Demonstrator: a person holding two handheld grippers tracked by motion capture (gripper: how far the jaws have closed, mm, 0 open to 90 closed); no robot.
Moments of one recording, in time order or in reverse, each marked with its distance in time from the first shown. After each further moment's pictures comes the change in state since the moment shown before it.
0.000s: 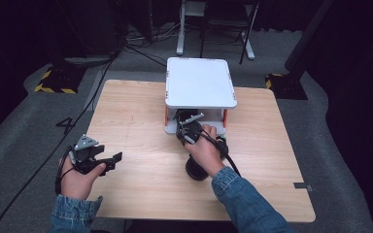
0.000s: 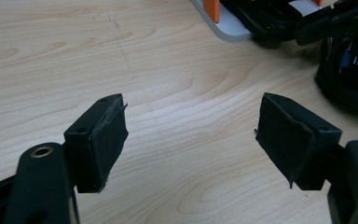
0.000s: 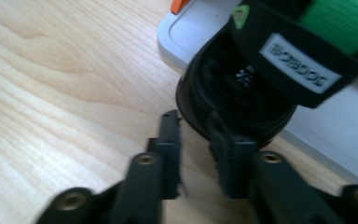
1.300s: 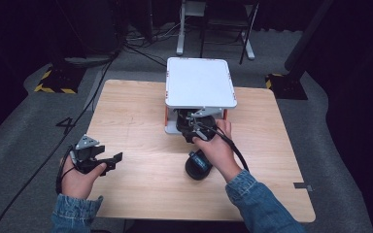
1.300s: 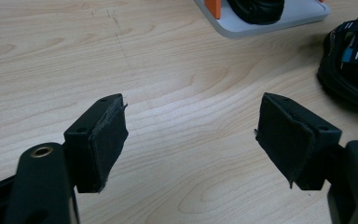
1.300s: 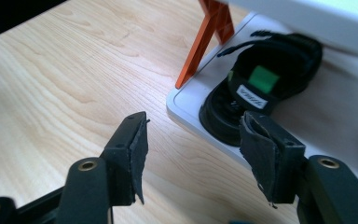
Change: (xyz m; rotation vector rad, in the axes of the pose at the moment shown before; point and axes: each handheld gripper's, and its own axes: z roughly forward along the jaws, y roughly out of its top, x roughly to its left) left arm 0.000 0.000 0.004 0.013 -0.005 -0.001; right arm -0.008 0.004 -0.075 -0.239 0.031 -0.012
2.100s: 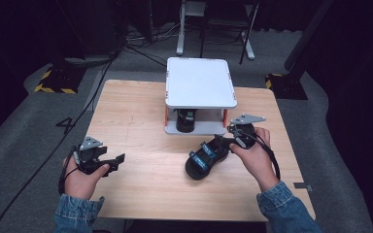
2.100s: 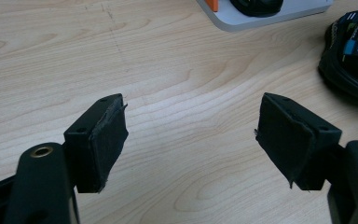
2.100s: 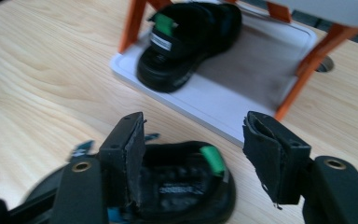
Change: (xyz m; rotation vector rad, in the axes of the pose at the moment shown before) left arm -0.004 -0.002 0.002 0.020 0.007 0.012; right arm -0.067 -0.054 -0.057 -0.008 -0.062 0.050
